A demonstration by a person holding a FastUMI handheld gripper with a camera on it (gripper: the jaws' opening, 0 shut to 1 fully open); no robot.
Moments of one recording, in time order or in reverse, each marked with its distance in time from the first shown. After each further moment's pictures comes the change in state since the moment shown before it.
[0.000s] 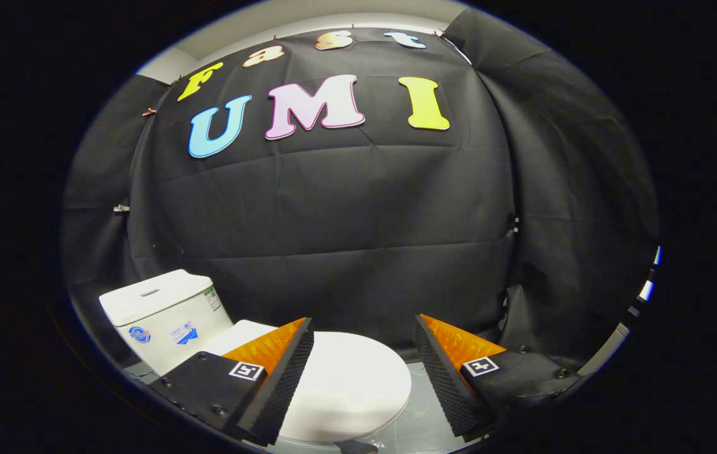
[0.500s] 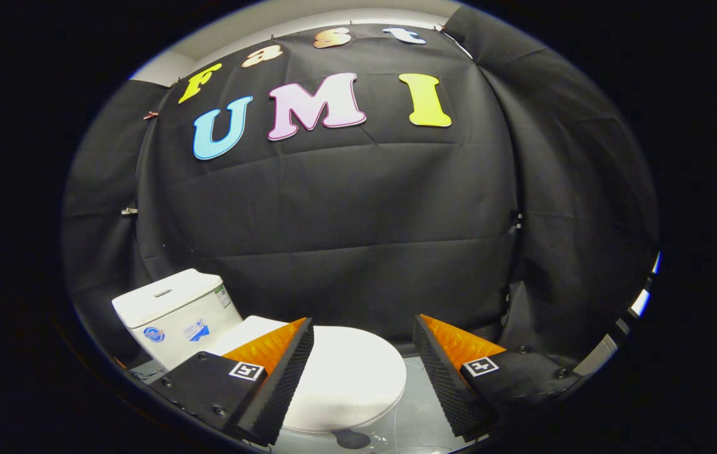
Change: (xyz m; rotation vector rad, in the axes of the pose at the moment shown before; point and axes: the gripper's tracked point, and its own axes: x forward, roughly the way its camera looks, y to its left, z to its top) arm -0.025 -0.015 0.006 0.014 0.052 0.037
